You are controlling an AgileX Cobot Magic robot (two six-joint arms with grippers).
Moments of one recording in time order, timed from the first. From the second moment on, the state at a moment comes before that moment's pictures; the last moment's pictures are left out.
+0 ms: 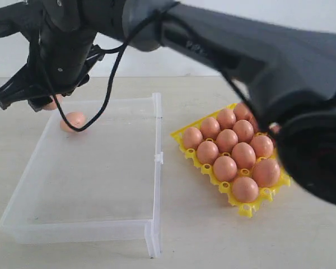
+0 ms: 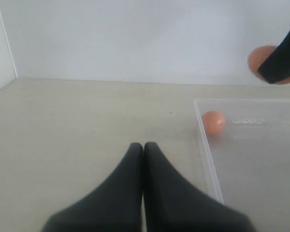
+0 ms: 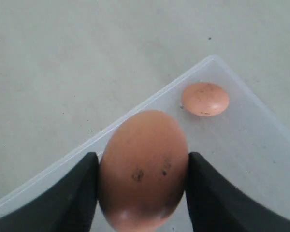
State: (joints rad) left arm 0.13 0.00 0.00 -0.03 0.23 0.02; right arm 0.90 2.25 -2.23 0.06 0.93 -0.08
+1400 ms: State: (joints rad) left arm 0.13 0.00 0.00 -0.03 0.23 0.02; right arm 0.08 1.43 -0.83 -0.06 0.15 -0.25
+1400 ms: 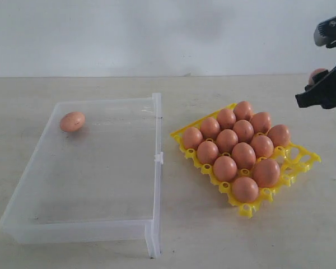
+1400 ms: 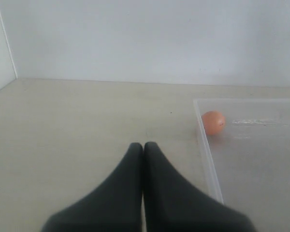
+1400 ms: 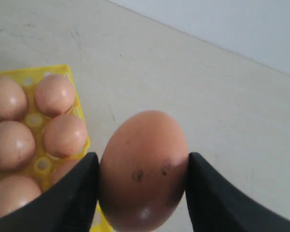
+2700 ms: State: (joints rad) left arm 0.13 0.00 0.00 -0.03 0.23 0.02; right arm -0.34 1.75 -0.80 -1.75 -1.06 1.35
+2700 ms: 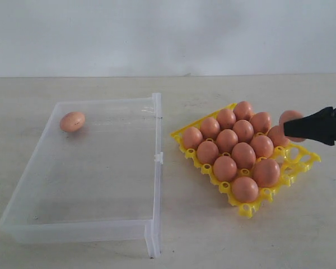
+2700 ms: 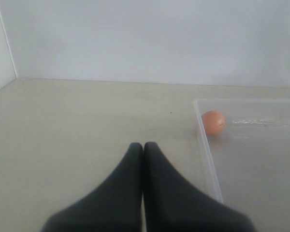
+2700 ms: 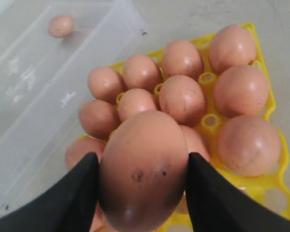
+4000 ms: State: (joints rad) left arm 0.13 0.00 0.00 -0.03 0.23 0.02; right arm -0.22 1.84 -0.80 -1.75 -0.84 1.21
